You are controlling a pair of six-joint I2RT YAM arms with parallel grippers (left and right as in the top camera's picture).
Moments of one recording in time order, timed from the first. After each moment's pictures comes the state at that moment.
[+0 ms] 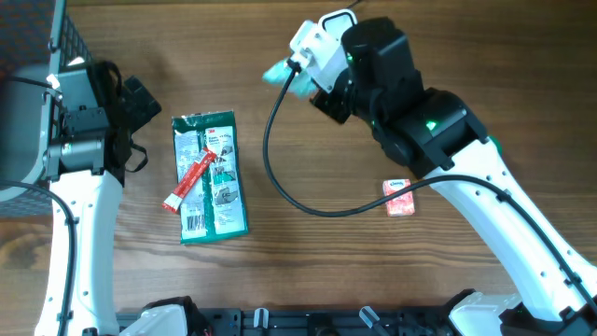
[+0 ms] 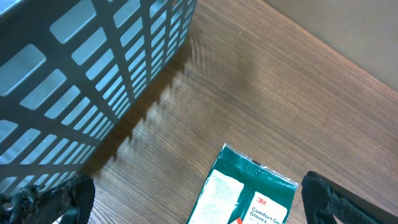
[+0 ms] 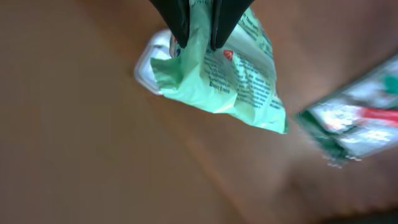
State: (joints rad) left arm 0.15 1.33 1.20 -0.68 -0.24 -0.45; right arm 0.62 1.54 1.63 -0.64 0.12 -0.57
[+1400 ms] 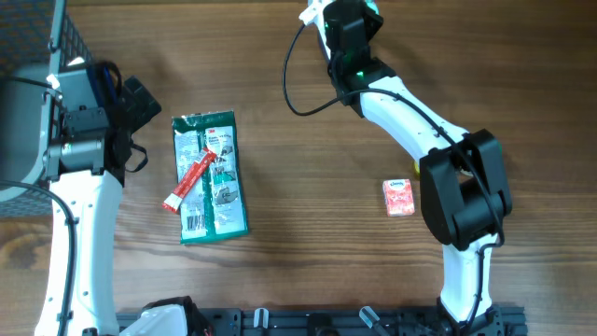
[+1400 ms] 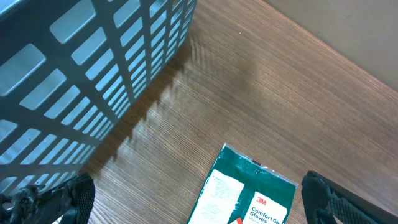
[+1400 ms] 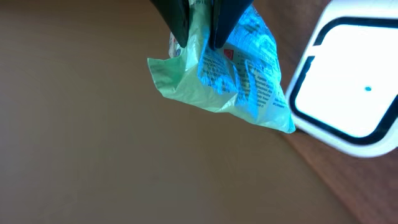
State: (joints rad) left arm 0.15 1.33 1.20 -0.68 -0.24 -0.45; right arm 0.45 2.15 1.64 0.11 0.65 -0.94
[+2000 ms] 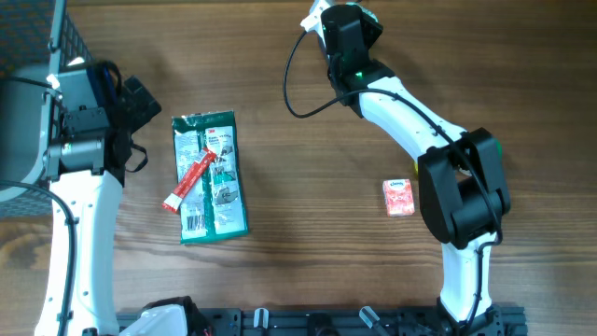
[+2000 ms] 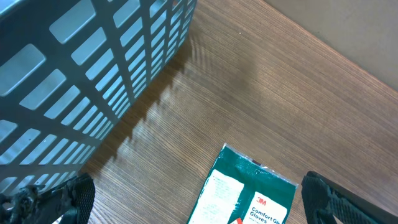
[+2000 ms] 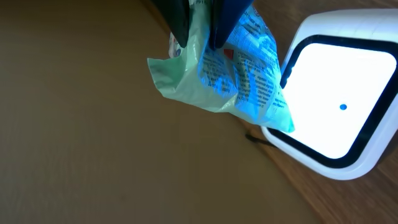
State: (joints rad) left arm 0.15 1.33 1.20 -0.68 -0.24 -0.45; right arm 0.45 2.16 1.64 0.04 0.65 -0.87
